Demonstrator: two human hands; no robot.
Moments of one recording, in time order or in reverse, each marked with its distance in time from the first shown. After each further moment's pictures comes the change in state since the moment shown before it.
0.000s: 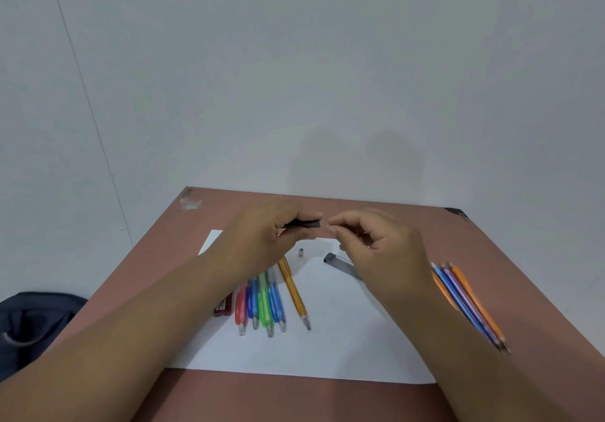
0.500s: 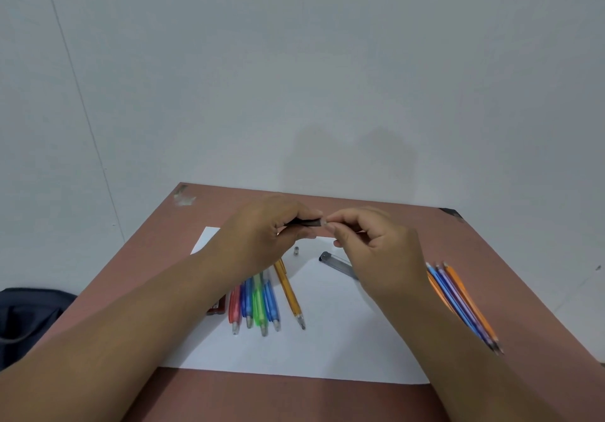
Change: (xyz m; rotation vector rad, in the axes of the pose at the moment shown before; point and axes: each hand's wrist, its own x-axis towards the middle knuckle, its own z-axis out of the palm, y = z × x) left_hand 0.001 0.002 0.002 0.001 0.047 0.104; right_hand 0.000 -0.004 0.001 0.132 -0.021 0.103
